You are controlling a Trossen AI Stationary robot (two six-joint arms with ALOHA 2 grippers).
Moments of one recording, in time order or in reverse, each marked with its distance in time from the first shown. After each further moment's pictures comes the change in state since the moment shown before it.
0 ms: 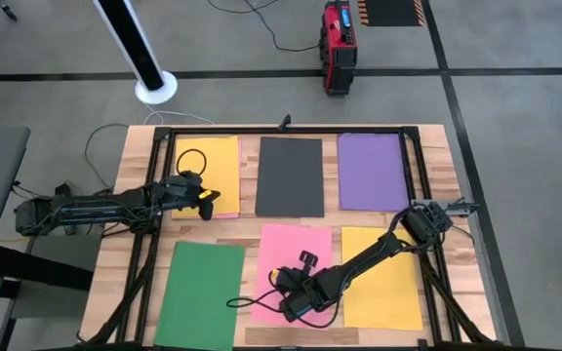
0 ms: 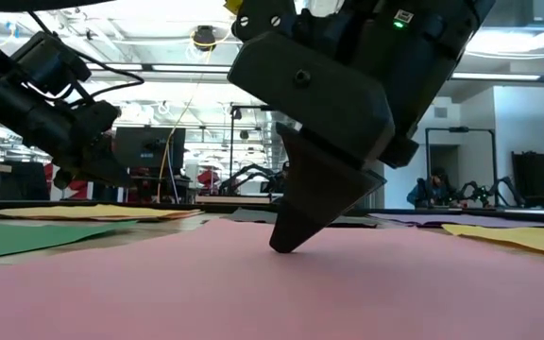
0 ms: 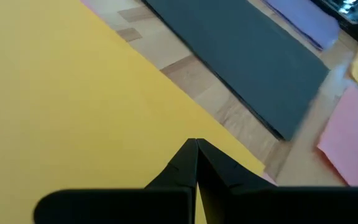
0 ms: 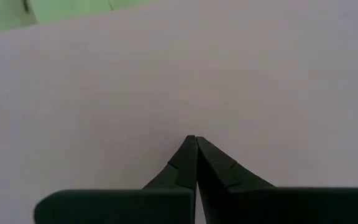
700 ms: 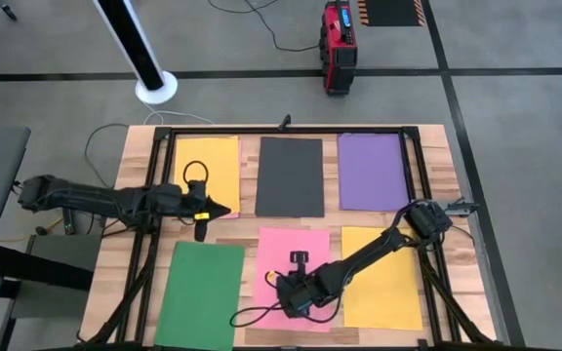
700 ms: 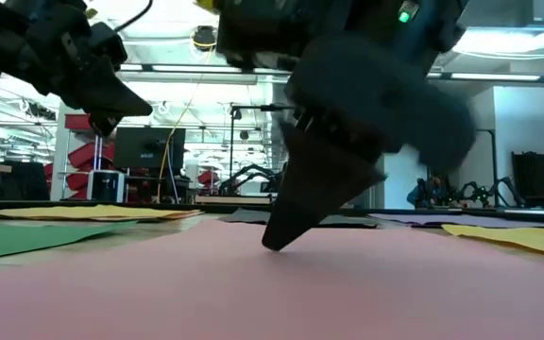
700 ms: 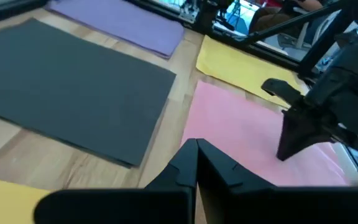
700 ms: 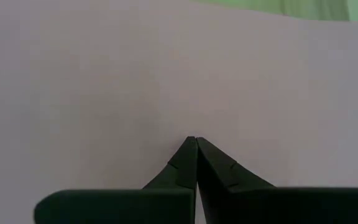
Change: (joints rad) left arm -0.307 0.000 0.182 0.027 0.105 0.192; right arm -0.021 -0.018 0.030 -0.006 -0.070 -0.418
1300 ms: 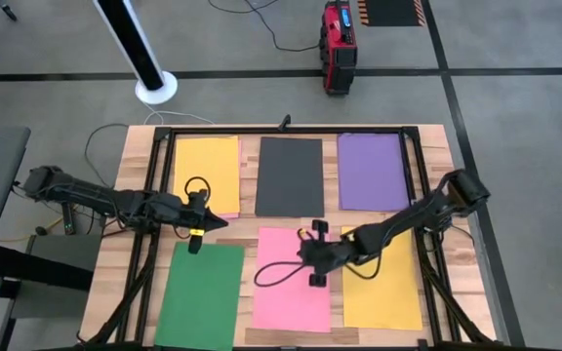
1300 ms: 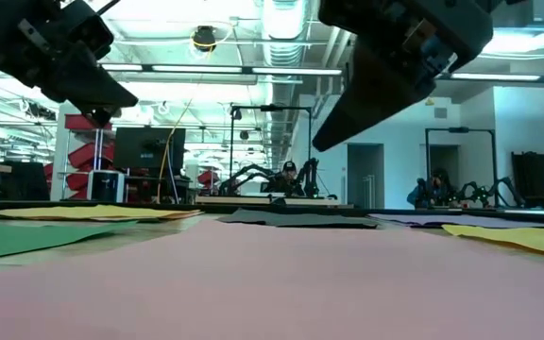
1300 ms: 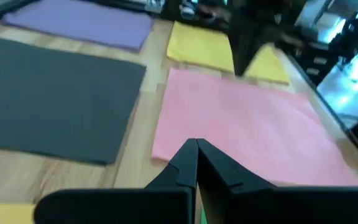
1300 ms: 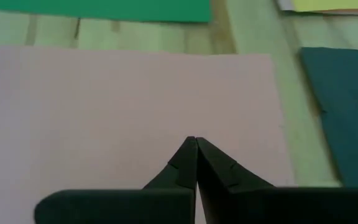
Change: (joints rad) left arm -0.196 0.000 0.000 -0.012 -0.103 0.094; right arm -0.089 -0.456 -0.540 0.404 -0.025 -0.117
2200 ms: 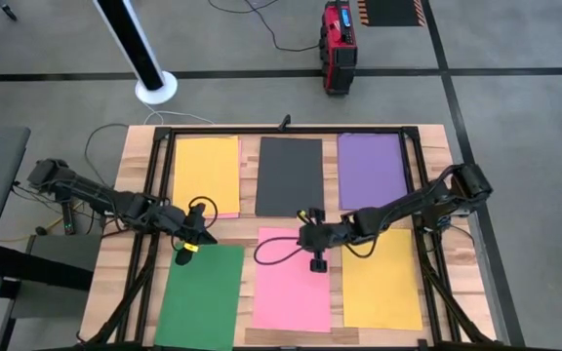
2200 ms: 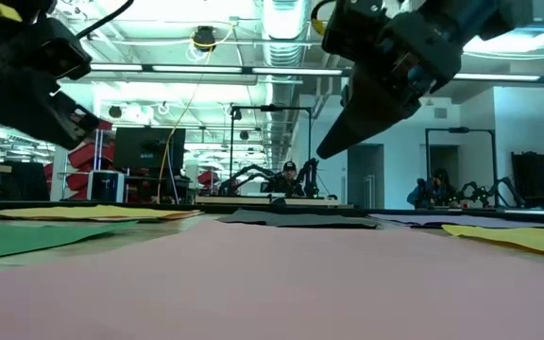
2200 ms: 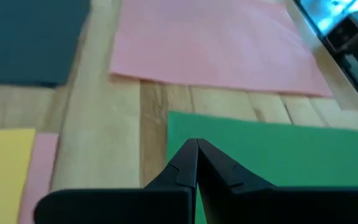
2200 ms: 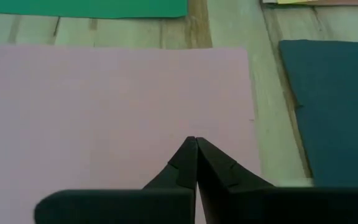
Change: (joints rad) left arm -0.125 0.000 0.000 -0.247 0.071 -0.019; right arm -0.131 -0.098 -0.133 0.095 -0.145 -0.093
